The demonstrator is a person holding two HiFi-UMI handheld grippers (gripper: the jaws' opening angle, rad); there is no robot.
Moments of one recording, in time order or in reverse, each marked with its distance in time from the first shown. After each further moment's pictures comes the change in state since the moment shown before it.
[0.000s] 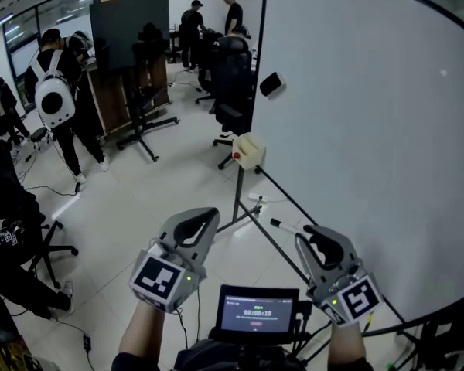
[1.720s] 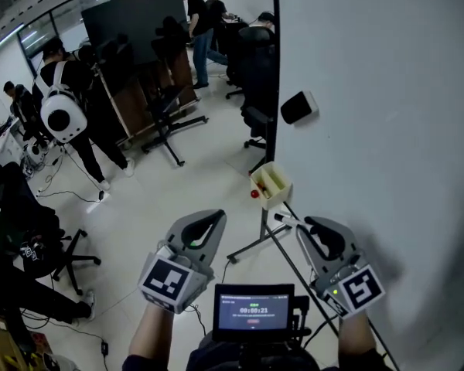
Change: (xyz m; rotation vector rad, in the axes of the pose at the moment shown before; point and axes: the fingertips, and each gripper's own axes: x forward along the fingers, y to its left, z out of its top) left arm 0.208 0.135 -0.060 0.035 0.161 0.112; right arm 0.194 -0.188 -0.105 0.129 -0.007 0.111
